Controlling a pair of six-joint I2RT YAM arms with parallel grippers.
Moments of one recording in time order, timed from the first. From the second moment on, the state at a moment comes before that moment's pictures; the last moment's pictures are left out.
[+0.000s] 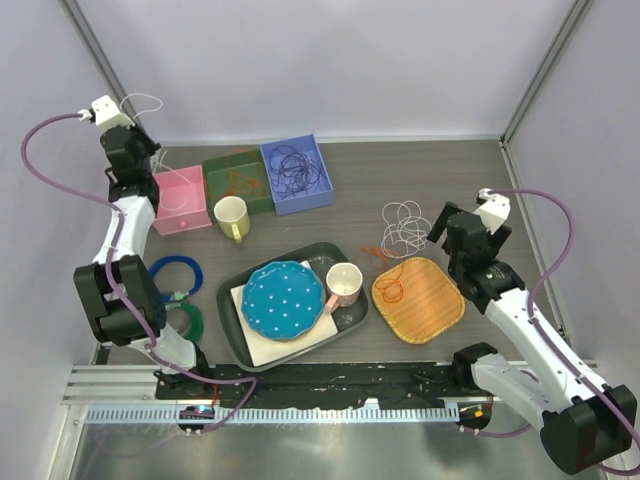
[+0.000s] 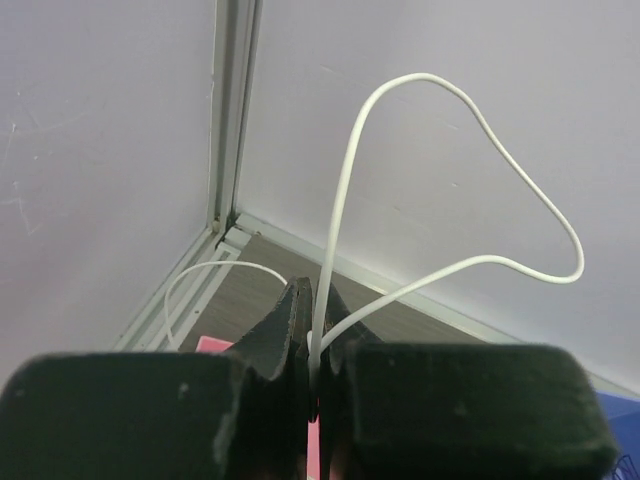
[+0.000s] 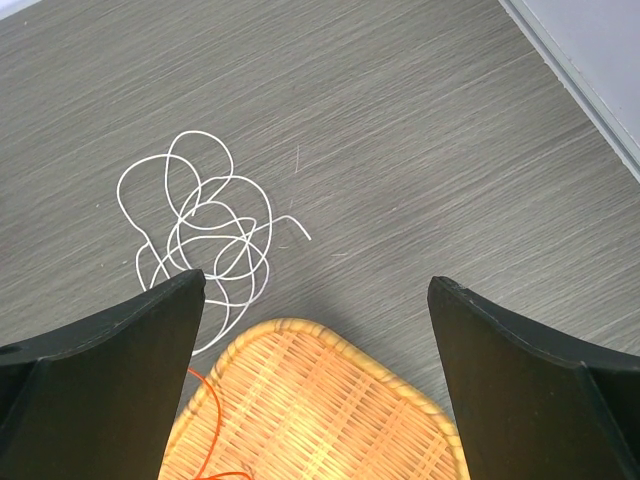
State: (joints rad) left arm 0.24 1.61 1.29 0.31 -0.13 -0.25; right arm 0.33 0.87 0.70 -0.36 0.65 0.49
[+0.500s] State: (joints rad) left arm 0.24 1.72 1.16 0.55 -0.13 -0.26; right arm 0.33 0.92 0.70 -0.34 0.64 0.49
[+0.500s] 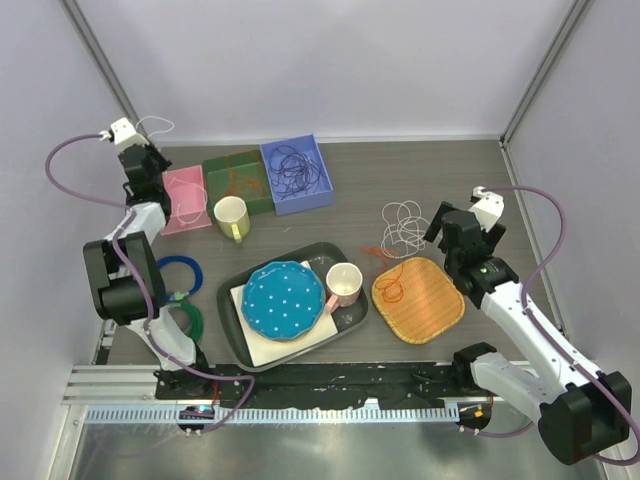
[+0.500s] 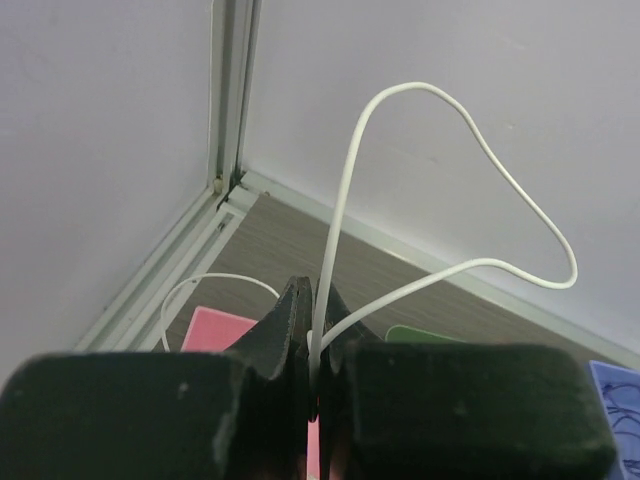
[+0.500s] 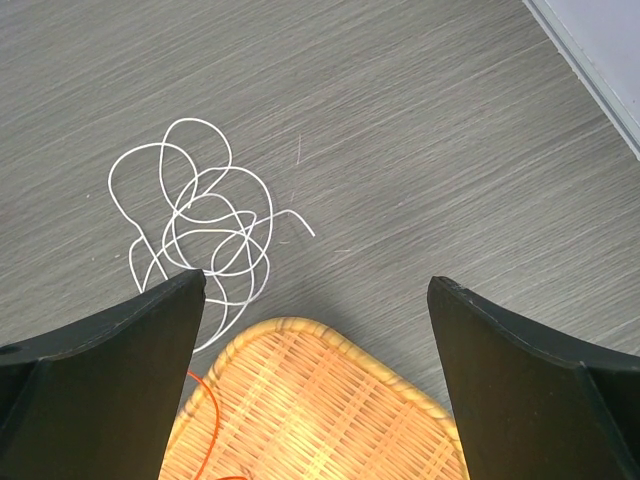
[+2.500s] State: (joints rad) left arm 0.24 2.00 1.47 -0.24 -0.19 -0.80; right arm 0.33 1.09 0.73 -0.34 0.58 0.46
